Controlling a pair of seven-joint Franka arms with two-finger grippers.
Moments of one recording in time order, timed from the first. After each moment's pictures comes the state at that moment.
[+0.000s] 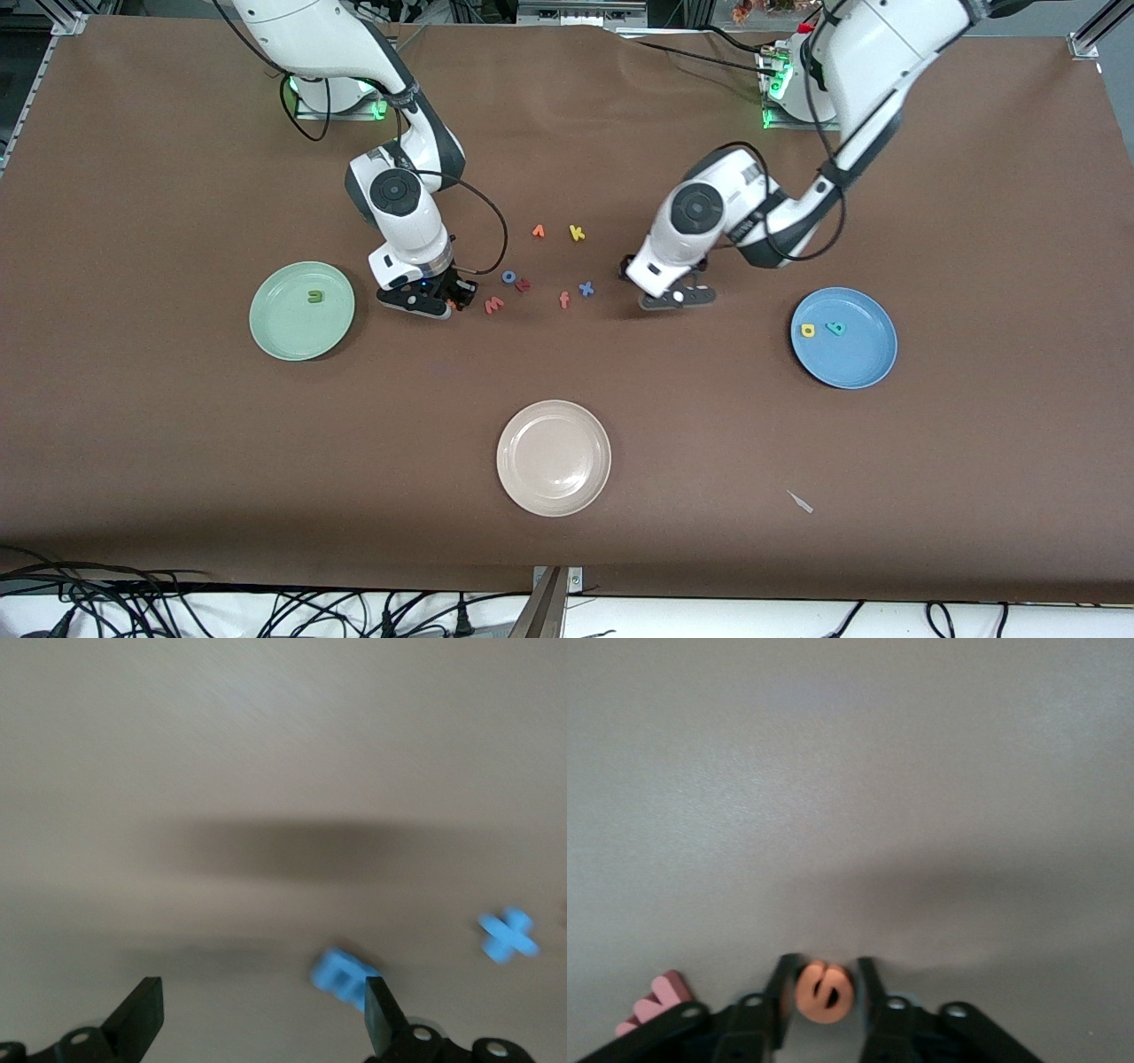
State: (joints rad) left arm -0.02 0.60 -0.69 -2.00 0.37 2.33 -1.02; right arm 0.62 0.49 -0.07 -2.17 -0.05 2.76 0.86
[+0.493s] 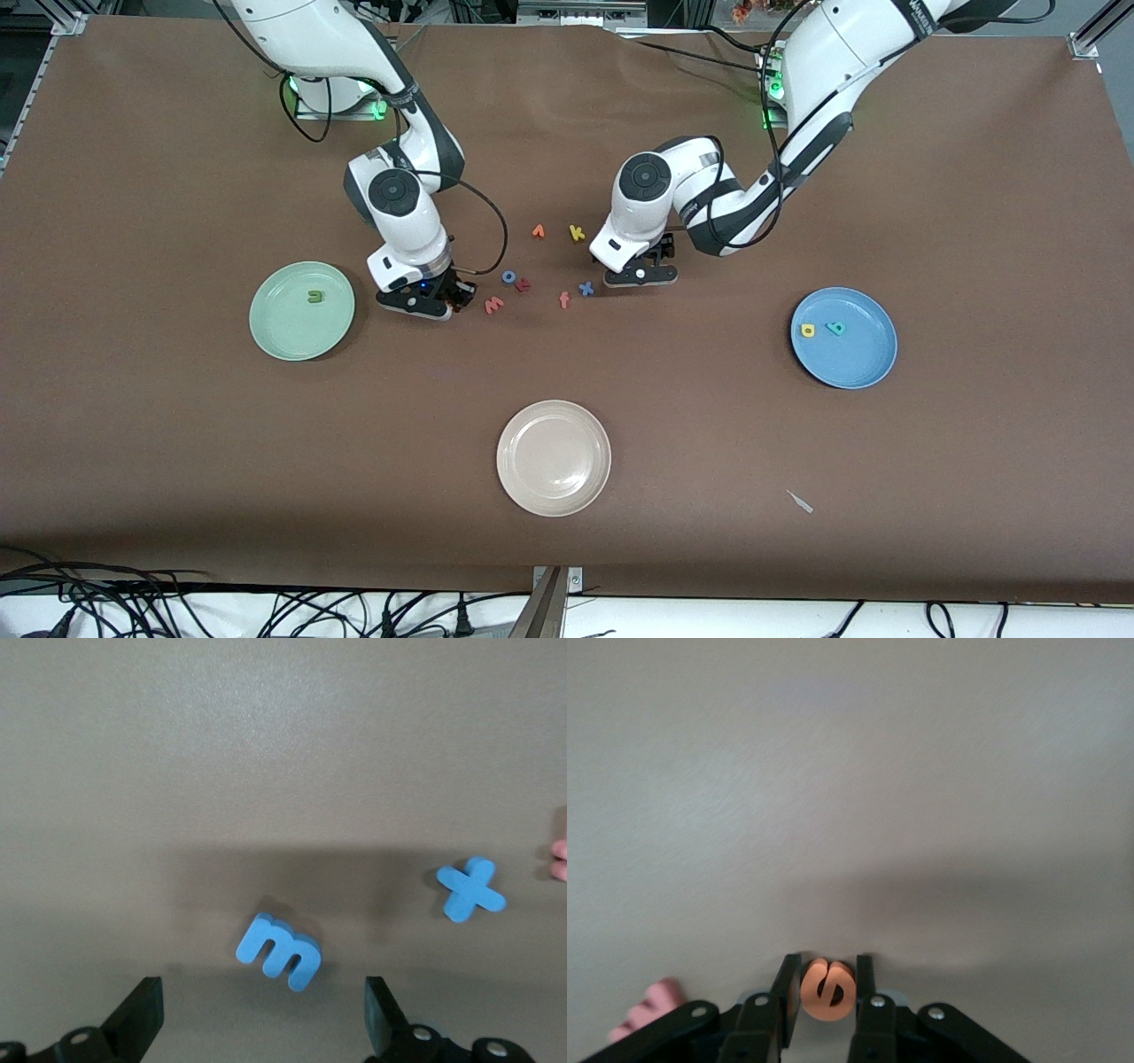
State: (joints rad) left arm -0.09 0.67 -0.67 -2.00 0.51 2.38 -1.16; right arm 0.62 0.48 -0.11 -2.15 -0.06 2.72 0.76
